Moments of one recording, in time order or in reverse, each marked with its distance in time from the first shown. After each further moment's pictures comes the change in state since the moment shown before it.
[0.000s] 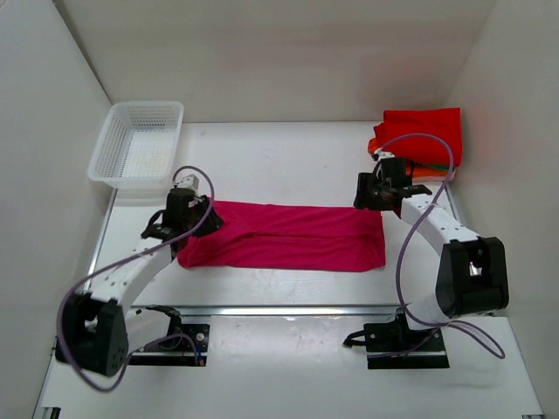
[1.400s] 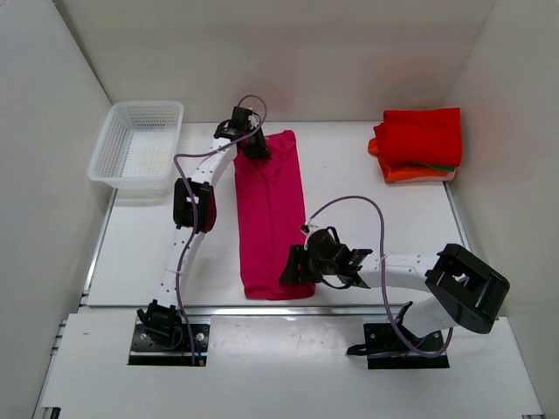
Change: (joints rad) left arm -0.051 1.675 1.984 -0.430 0.115 0.040; right arm 0.776 -0.043 -0.445 0.479 -0.113 0.674
